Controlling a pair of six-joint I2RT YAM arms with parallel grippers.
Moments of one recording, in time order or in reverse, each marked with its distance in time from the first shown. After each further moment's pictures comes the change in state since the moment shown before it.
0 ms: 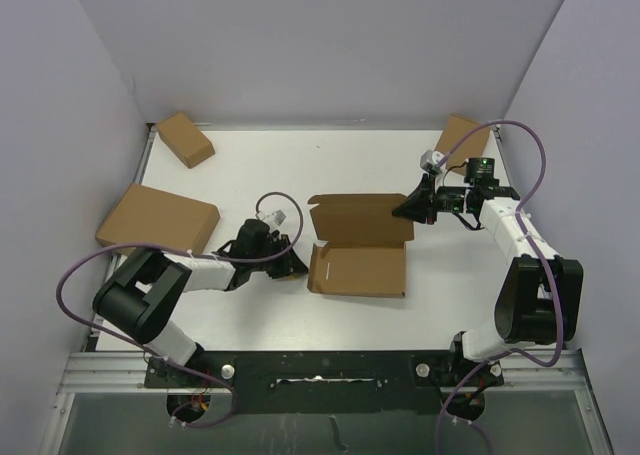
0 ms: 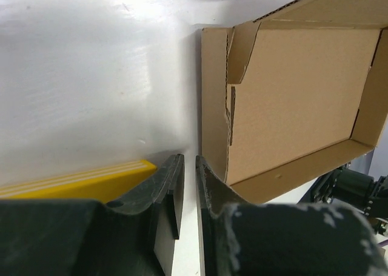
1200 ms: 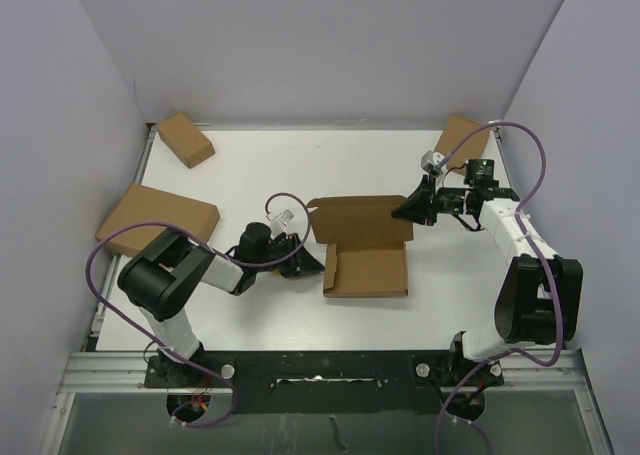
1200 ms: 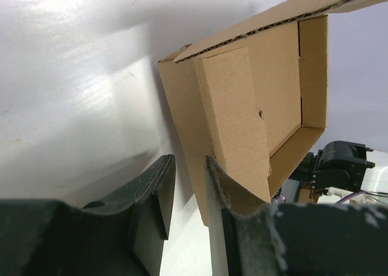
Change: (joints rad) left arm -0.019 0.187 -0.027 0.428 0.184 -0.153; right arm -0.001 0.000 -0.015 0.013 -0.028 0.024
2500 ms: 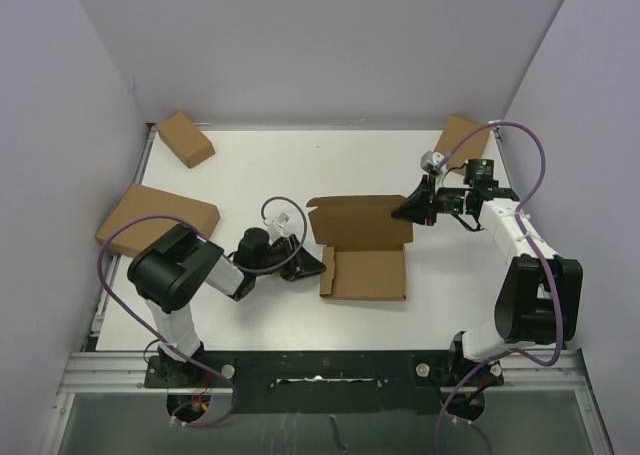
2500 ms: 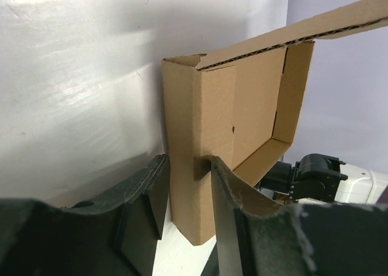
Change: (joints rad) left arm 0.002 0.069 -0.043 0.172 -0.013 -0.146; right arm 0.000 0.000 0.000 0.002 0.000 0.000
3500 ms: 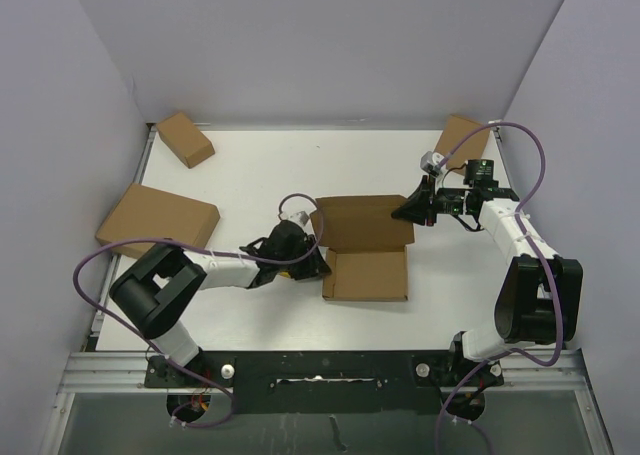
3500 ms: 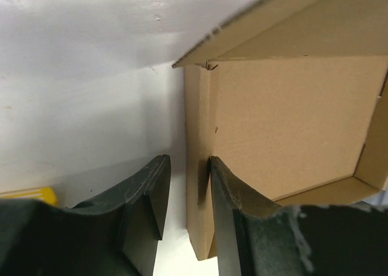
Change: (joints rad) left arm -0.187 -0.171 0.231 -0.715 -0.377 0.171; right arm 0.002 0.000 -0.001 -0.006 0.004 0.000
